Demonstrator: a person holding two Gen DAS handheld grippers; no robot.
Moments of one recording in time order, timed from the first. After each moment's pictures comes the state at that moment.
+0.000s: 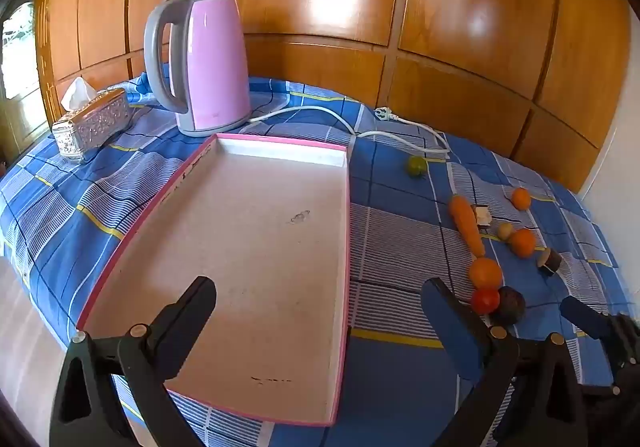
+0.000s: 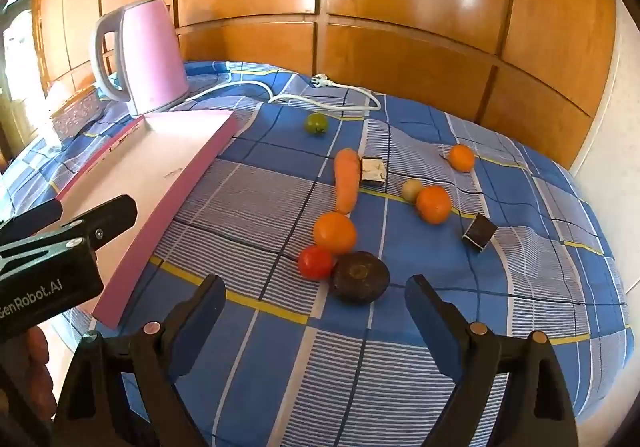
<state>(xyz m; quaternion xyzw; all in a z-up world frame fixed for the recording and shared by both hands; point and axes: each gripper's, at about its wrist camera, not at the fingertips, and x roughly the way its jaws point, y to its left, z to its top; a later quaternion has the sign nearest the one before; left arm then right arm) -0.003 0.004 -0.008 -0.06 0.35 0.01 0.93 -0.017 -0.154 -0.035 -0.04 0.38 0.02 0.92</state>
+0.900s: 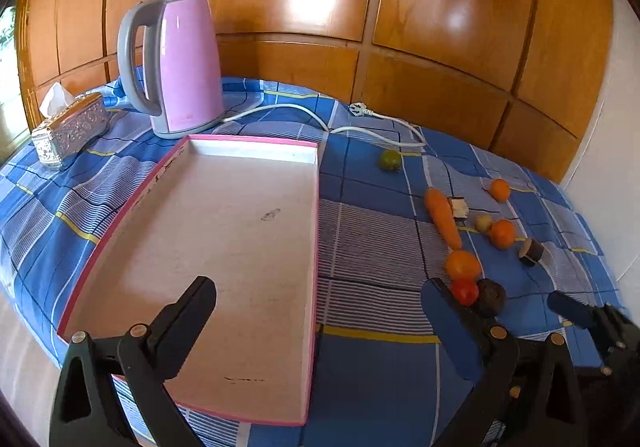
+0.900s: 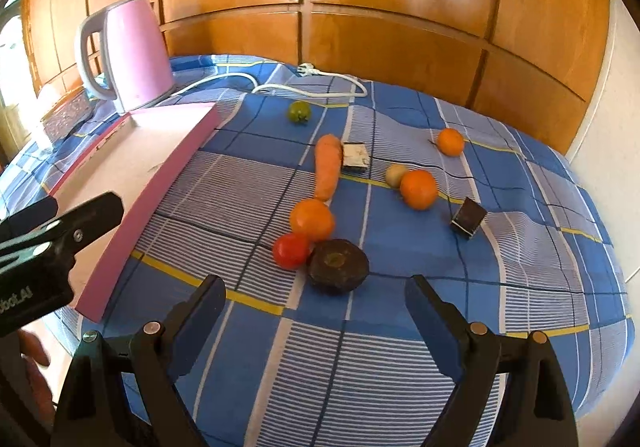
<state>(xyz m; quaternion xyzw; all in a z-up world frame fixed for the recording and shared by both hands) -0.002 -0.009 -0.008 -0.05 0.36 -0.03 0.93 -0.015 -0.171 -0.039 -0.02 0.38 0.01 0.93</state>
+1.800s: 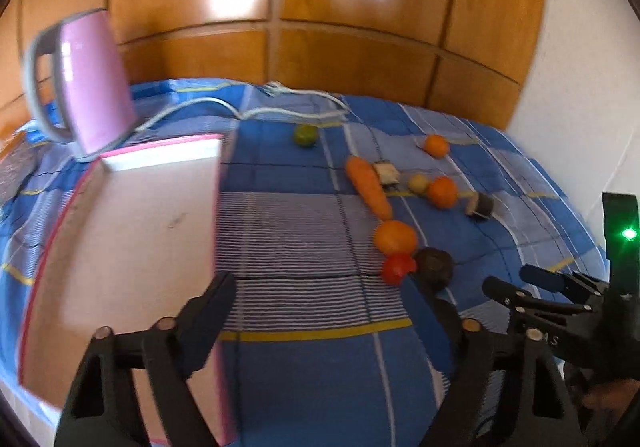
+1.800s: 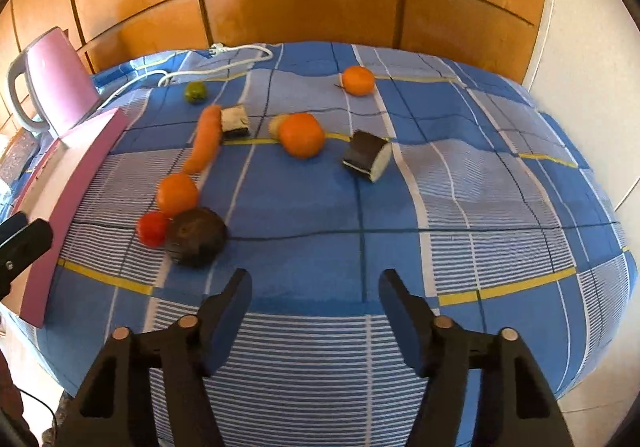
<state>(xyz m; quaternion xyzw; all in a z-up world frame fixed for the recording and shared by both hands) 0.014 -0.061 -0.017 0.01 0.38 -0.16 0.91 -0.013 -0.259 -0.069 0.06 0.44 -0.06 0.90</state>
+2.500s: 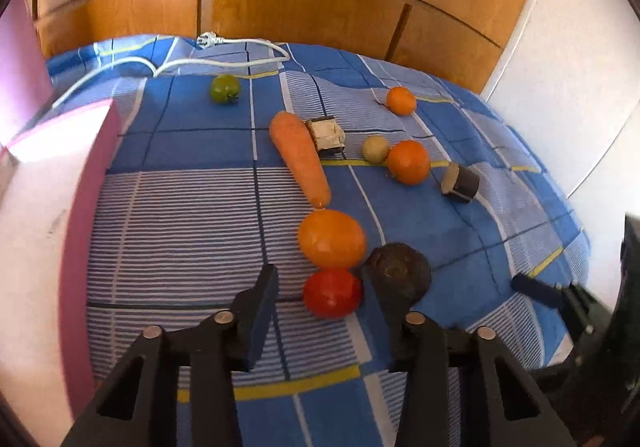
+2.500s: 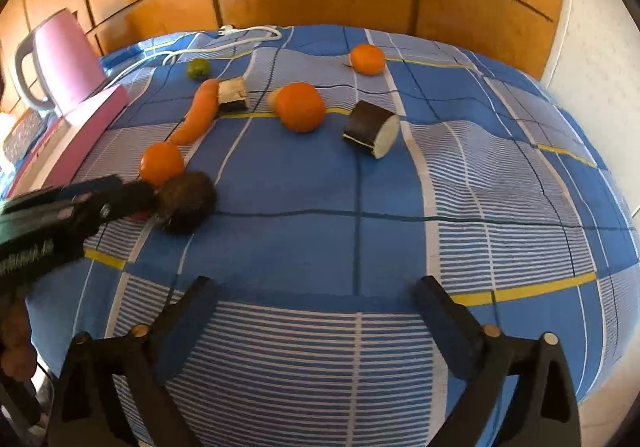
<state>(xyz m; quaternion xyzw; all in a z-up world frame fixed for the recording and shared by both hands) 0.066 -0.121 -0.058 -0.01 0.45 -0.23 0.86 -0.010 -0.268 -0.092 0.04 0.44 -0.03 0.90</state>
